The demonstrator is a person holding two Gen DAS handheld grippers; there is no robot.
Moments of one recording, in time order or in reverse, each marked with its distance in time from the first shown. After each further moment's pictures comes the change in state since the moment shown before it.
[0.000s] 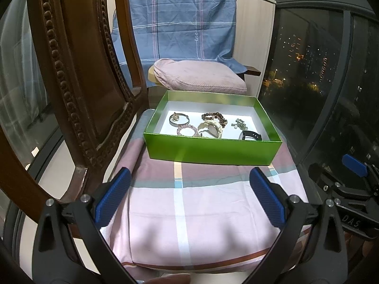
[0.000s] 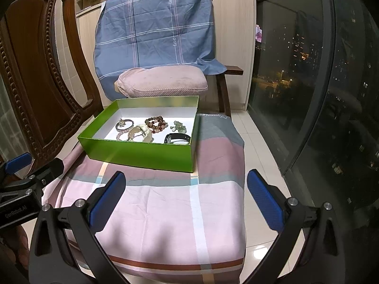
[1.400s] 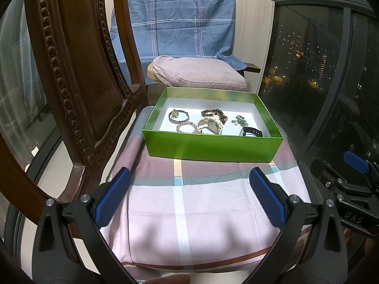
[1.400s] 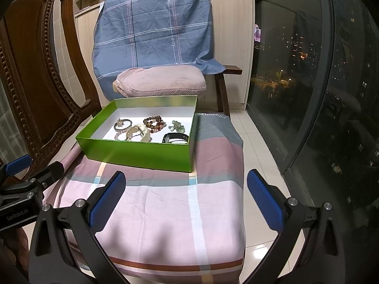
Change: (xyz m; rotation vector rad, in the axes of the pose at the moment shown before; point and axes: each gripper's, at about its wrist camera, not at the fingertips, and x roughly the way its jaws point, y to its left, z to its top) left arm 0.006 0.001 -0.002 0.007 0.016 -0.003; right arm 0.003 -0.004 -0.001 0.001 0.005 -0.005
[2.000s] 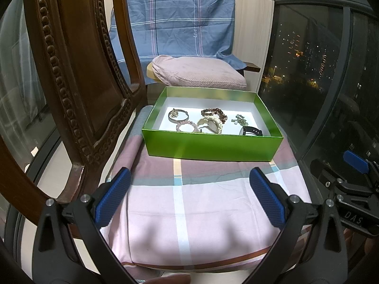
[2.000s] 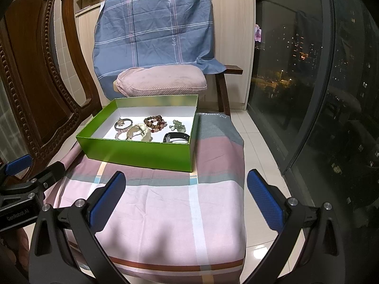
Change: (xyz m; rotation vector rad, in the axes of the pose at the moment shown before) left arm 0.001 0.000 -0.001 0.003 0.004 -0.002; right arm 0.001 0.000 -0.001 -0.004 -0.001 0.000
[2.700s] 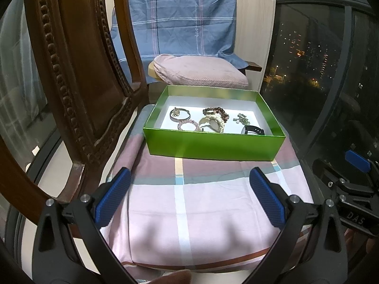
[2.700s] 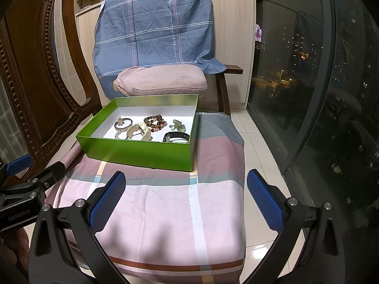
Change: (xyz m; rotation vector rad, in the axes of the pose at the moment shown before) left arm 0.003 0.002 0.000 -0.001 0.005 0.007; right arm 0.002 0.003 -0.001 -0.002 0.002 -0.001
